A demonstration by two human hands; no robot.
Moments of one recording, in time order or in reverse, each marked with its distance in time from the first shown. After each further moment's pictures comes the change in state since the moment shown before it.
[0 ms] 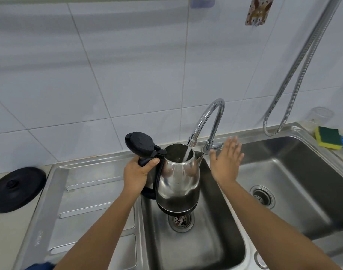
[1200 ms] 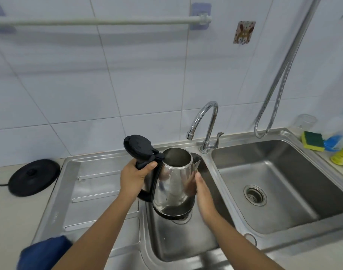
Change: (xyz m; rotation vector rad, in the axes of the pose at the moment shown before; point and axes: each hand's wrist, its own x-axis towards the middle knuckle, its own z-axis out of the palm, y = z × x) left_hand -0.068 0.015 -0.041 -0.086 0.015 0.050; right_hand -0.160 -0.023 -0.030 1.112 -0.491 0.185
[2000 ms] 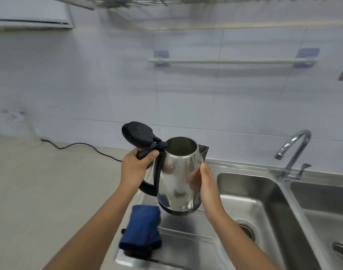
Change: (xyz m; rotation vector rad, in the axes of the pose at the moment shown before) left_hand -0.081 0.054 -0.266 -0.037 0.406 0.129; right_hand -0.095 -0.037 0.226 -0.014 -0.316 -0.270
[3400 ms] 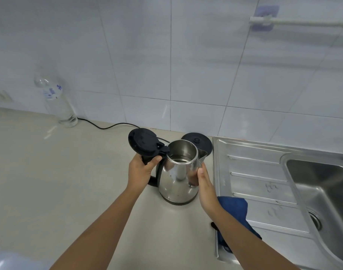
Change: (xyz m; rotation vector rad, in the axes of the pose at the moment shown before) left_hand 0.105 -0.153 -0.251 0.074 -0.089 -0.034; right_hand -0.018 0.096 0.285 -0.198 -0.131 0.186
